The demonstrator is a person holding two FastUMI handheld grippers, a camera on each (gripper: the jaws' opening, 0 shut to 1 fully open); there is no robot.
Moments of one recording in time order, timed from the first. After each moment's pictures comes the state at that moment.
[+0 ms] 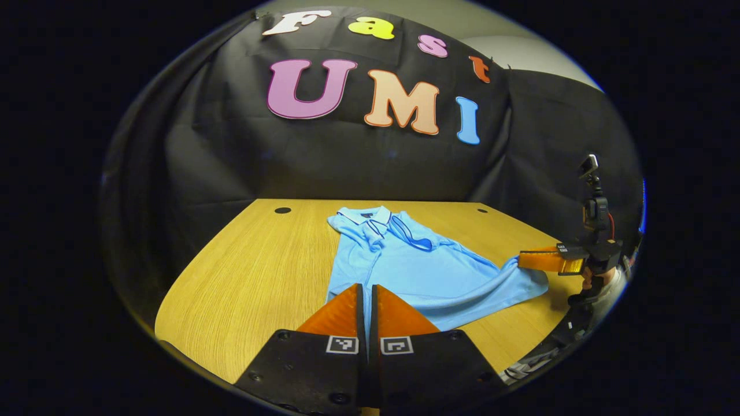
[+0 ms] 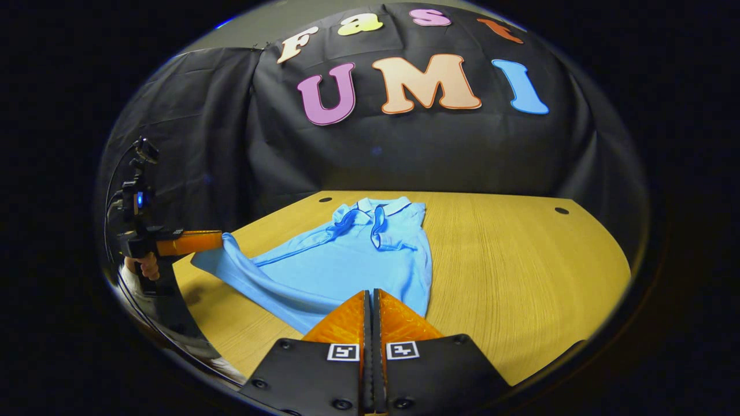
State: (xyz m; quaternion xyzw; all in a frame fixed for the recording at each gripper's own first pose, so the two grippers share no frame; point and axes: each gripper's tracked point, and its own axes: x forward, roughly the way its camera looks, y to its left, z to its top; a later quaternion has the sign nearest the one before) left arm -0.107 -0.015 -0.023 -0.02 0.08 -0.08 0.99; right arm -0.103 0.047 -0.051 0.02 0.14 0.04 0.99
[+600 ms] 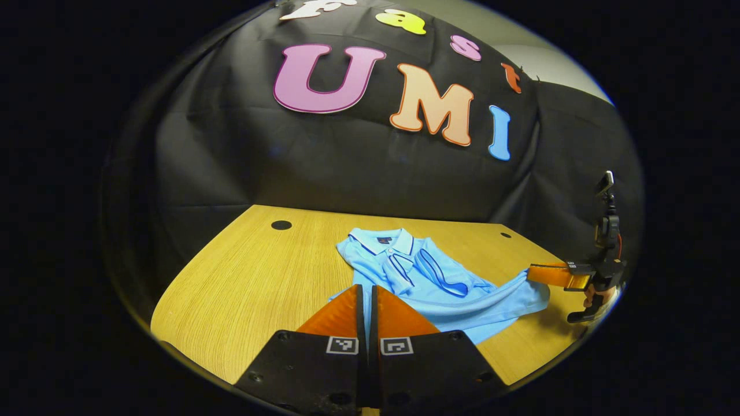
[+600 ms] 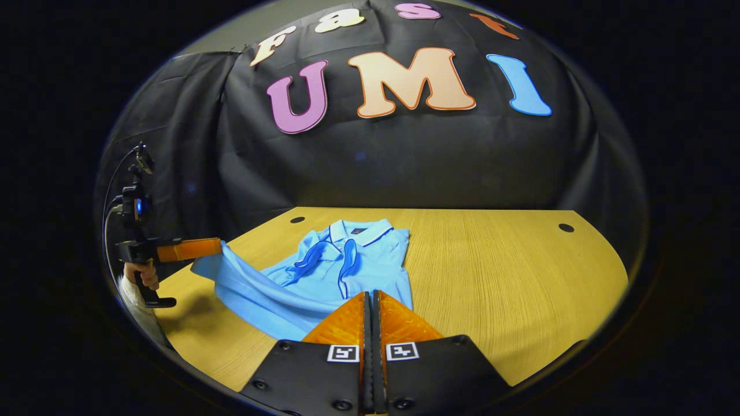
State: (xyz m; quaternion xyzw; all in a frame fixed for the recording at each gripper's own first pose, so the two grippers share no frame) left arm 0.020 0.011 0.004 -0.04 0.08 -0.06 0.99; right arm 0.014 0.017 -0.022 0.03 0.13 0.01 0.99
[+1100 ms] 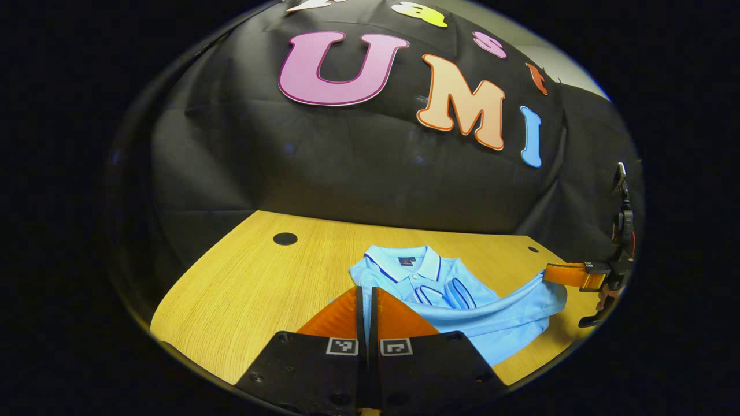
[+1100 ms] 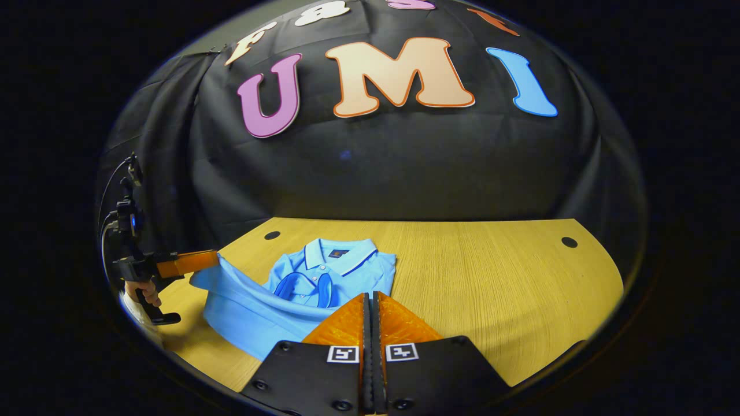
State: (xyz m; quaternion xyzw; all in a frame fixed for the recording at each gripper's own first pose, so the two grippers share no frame) left arm 0.109 0.034 0.021 -0.05 0.08 -0.01 1.00; right arm 0.105 -0.011 0.007 0.04 0.14 -0.04 0.99
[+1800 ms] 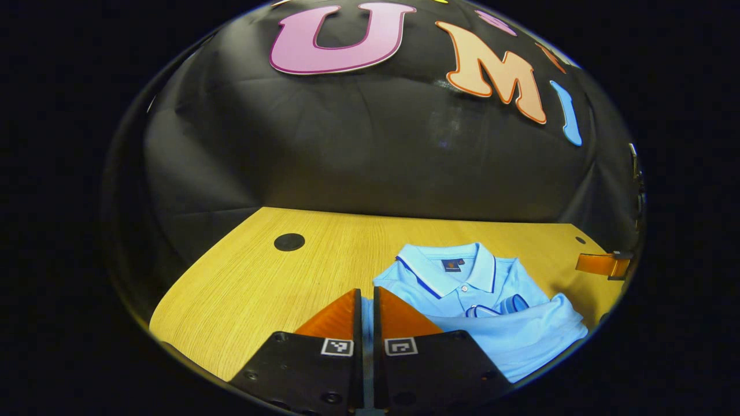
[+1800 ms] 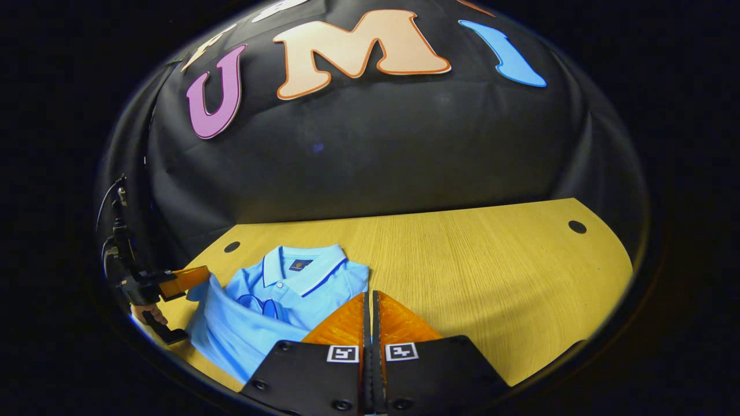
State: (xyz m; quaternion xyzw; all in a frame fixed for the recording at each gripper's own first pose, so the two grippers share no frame) left arm 0.187 0.061 -0.017 -0.02 0.12 0.05 0.99; right arm 0.174 -0.048 -0.025 0.08 0.17 -0.08 0.98
